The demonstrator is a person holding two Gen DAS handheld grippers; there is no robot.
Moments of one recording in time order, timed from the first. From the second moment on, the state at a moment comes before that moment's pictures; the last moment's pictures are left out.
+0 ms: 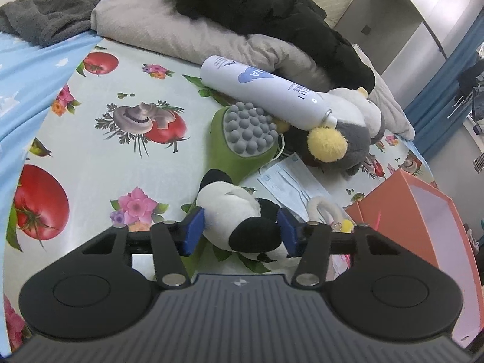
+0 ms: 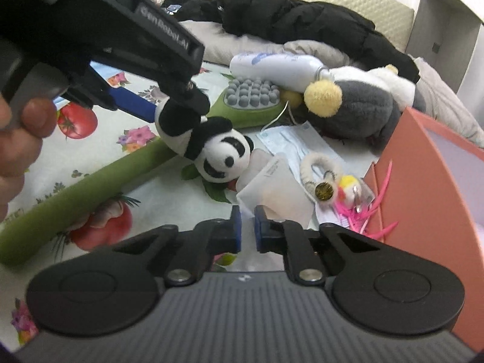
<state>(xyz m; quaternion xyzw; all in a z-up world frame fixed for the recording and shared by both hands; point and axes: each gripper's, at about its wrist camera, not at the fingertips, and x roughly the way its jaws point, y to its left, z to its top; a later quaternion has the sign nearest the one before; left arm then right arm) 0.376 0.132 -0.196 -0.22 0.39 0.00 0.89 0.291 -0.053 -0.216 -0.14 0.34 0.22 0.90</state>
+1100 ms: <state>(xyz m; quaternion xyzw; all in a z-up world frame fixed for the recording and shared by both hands) 0.196 0.099 -0.184 -0.25 0.43 -0.03 0.87 0.126 -0.096 -0.176 -0.20 0.36 0.24 0.88</state>
